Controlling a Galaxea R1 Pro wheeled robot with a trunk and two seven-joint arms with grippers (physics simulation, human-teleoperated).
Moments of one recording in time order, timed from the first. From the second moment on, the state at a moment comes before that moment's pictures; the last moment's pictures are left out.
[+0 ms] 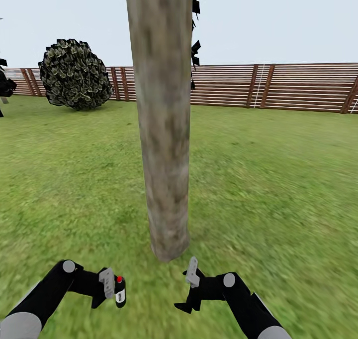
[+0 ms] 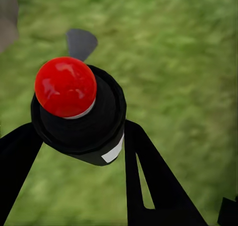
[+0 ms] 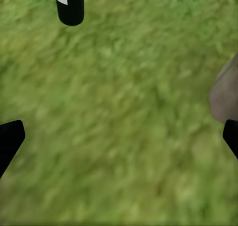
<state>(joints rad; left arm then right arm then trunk) -0.53 0.24 0.01 -0.75 -0.67 -0.05 -1.22 -0.47 0.11 0.12 -0.76 0.66 -0.08 0.89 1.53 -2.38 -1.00</state>
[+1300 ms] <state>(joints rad) -0.53 0.04 -0.14 -0.84 -0.80 0.06 -1.28 -0.47 0.16 0.20 -0.78 0.66 -0.08 0.89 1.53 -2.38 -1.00</state>
